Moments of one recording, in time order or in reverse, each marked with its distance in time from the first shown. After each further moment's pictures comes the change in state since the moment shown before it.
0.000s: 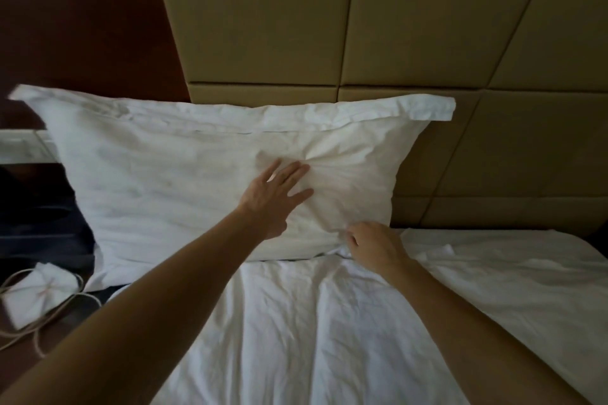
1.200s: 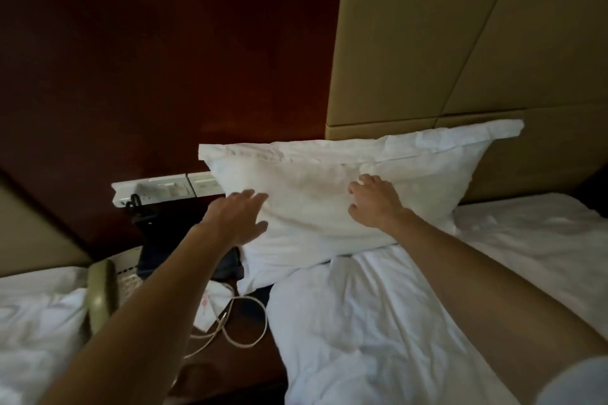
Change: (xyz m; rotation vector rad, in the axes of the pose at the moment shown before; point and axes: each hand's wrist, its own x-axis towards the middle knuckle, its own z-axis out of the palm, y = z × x) left_hand -0.232 -0.338 0.032 -0.586 -0.317 -0.089; right_hand 0.081 -0.357 -0.137 -0.228 -0.222 0.177
